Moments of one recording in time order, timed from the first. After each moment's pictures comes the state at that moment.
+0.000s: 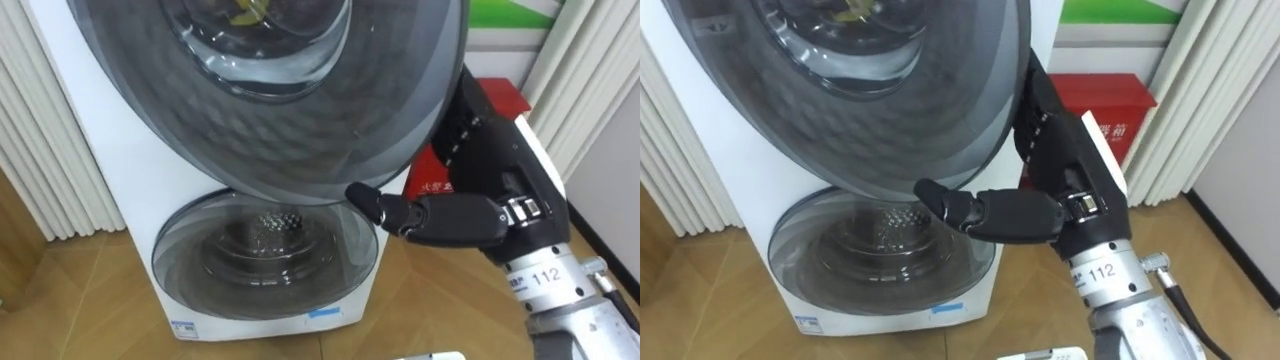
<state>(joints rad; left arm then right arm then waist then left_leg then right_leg) 0.15 0.31 -0.09 1.14 0.28 -0.03 0.12 0.01 -0.35 0.14 -0.45 0.35 -0.03 0.02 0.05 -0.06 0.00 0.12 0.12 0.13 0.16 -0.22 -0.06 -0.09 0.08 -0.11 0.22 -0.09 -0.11</state>
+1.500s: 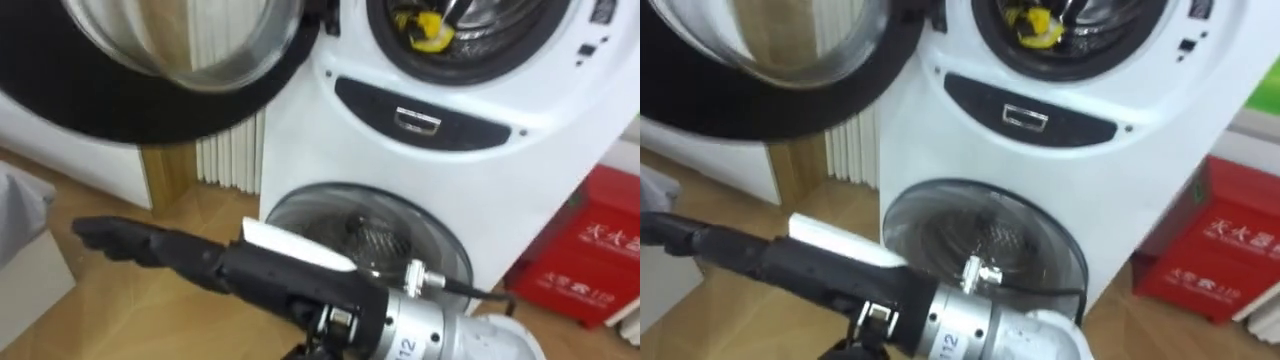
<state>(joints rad) 0.10 0.37 -0.01 1.13 0.27 -0.04 0.12 -0.21 -0.43 0.58 -0.44 0.27 -0.05 0.53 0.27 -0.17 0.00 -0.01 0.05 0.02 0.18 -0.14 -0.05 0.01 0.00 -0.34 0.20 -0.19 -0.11</state>
